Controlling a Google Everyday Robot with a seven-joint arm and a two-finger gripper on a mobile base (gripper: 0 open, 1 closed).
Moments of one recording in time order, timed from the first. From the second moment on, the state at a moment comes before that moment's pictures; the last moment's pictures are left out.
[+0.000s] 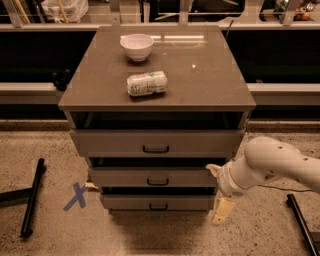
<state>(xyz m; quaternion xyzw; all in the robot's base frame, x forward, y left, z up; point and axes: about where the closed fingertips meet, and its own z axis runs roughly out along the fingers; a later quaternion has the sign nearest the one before) 0.464 -0.167 0.581 -0.66 0.71 0.12 0.19</state>
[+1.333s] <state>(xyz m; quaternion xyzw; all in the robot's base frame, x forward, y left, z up) 0.447 -0.158 0.459 -0.67 0.72 0.11 0.12</state>
